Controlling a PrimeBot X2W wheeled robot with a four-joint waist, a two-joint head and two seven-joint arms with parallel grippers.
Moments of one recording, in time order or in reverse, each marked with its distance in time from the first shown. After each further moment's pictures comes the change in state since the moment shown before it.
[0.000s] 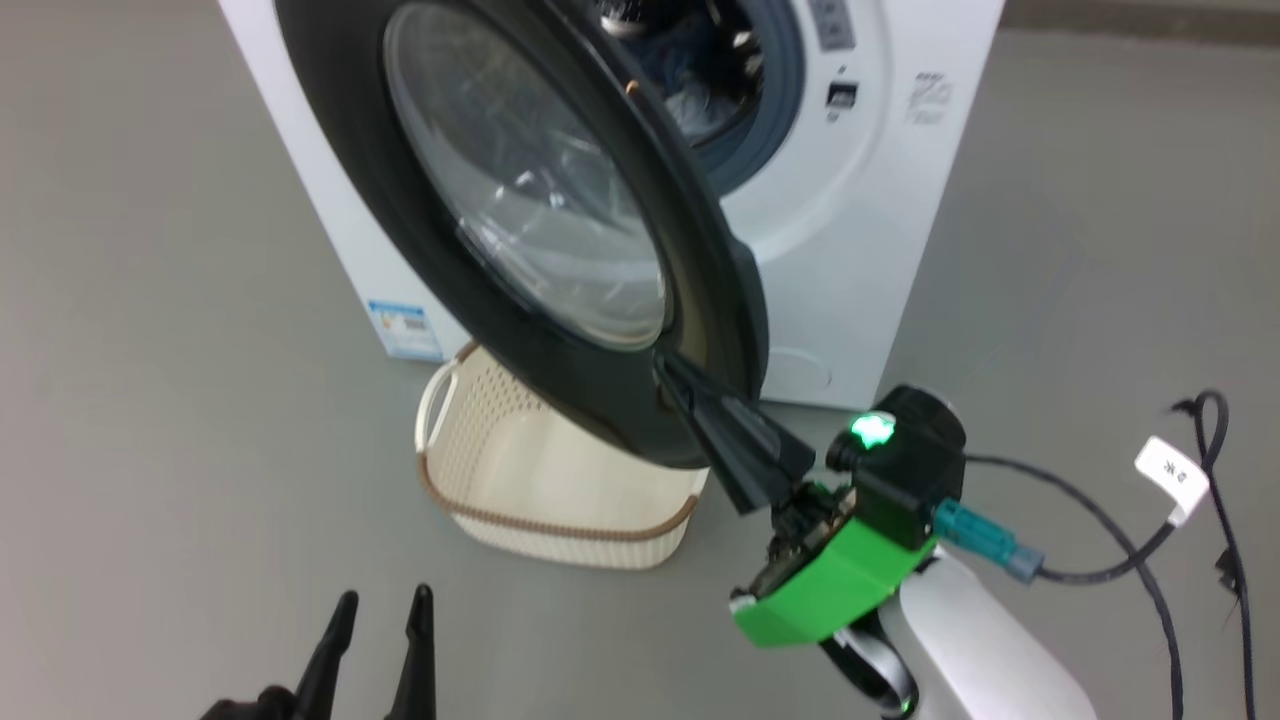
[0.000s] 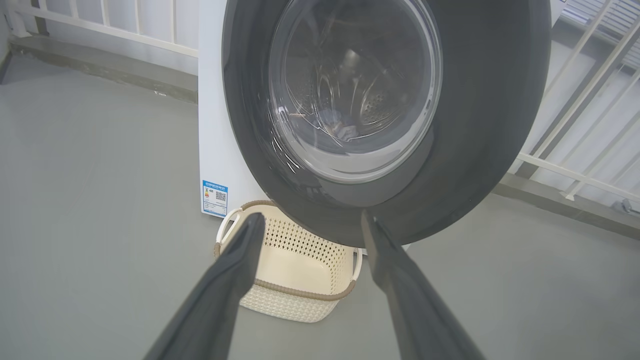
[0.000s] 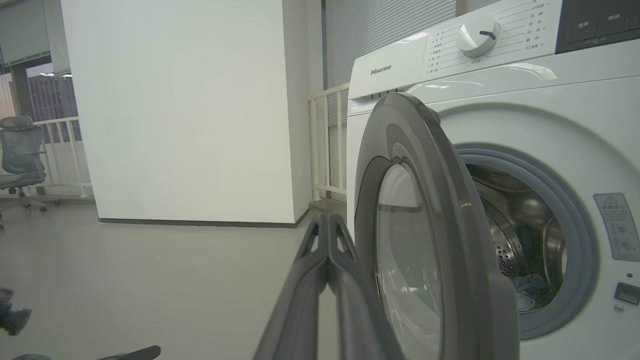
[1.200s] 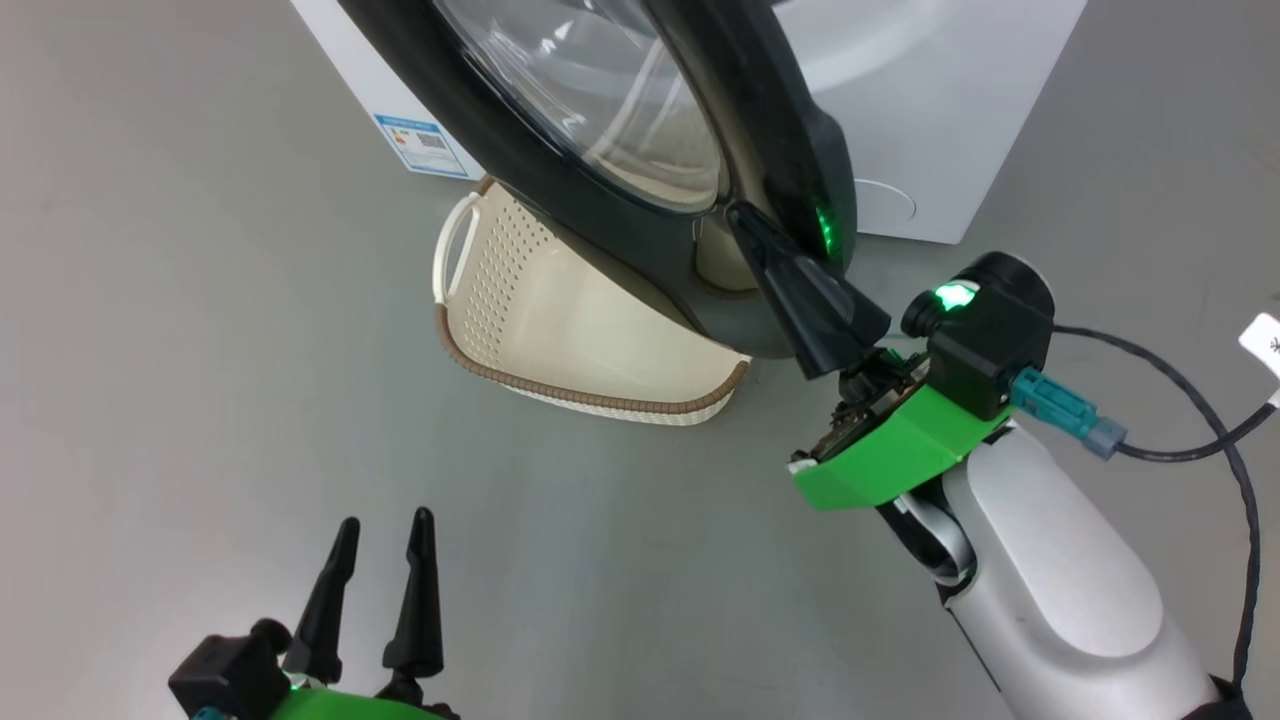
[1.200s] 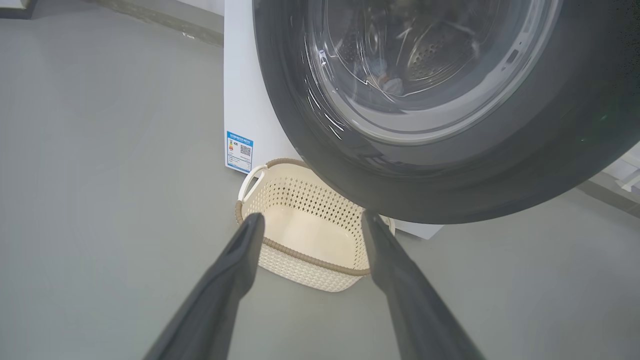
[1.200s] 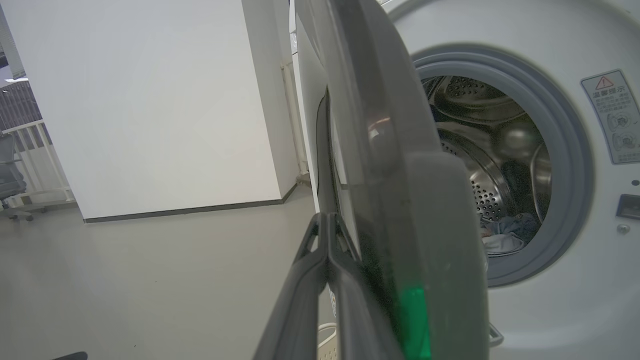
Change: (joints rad) left arm -0.104 -0.007 -0.028 -0.020 -0.084 0.045 0.000; right arm -0.180 -0.062 -0.081 0.070 0.001 0.000 0.000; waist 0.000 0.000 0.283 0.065
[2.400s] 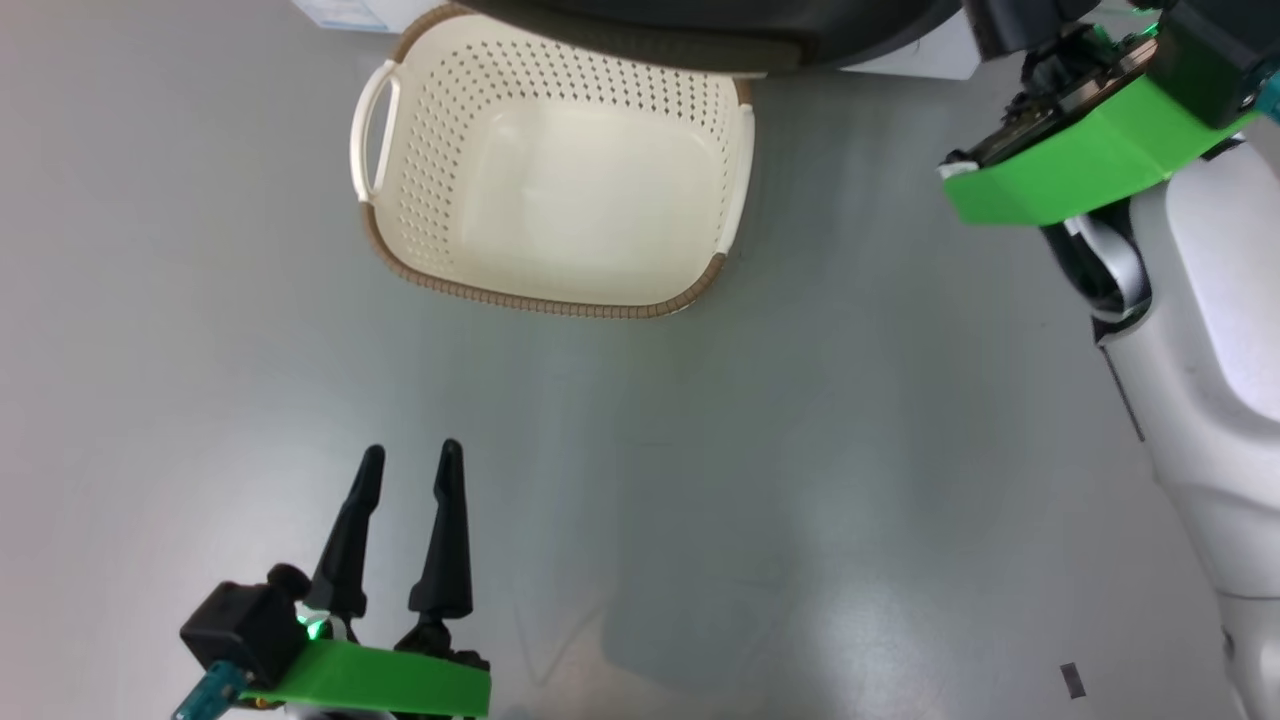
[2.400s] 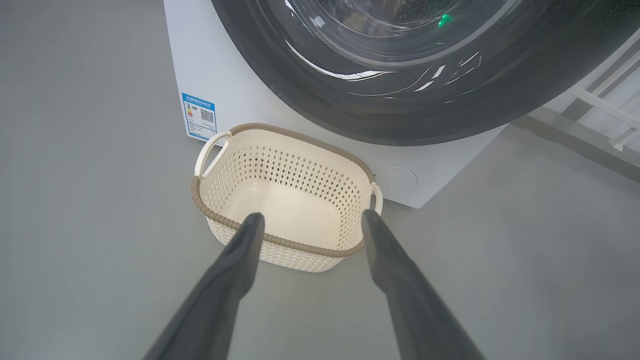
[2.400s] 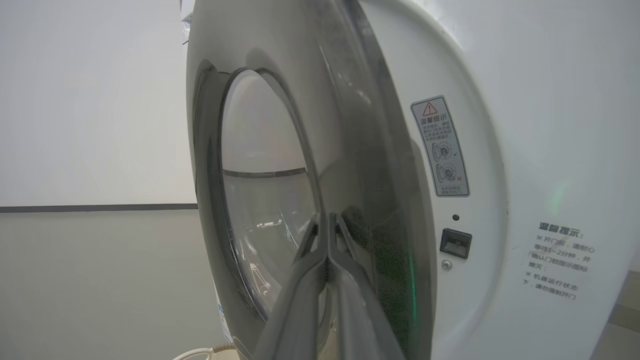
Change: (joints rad) left arm -0.081 -0.003 -0.061 -0.072 -0.001 0.034 0.000; right arm -0.389 -0.158 -0.070 0.080 -0.007 0.000 0.000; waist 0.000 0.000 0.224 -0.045
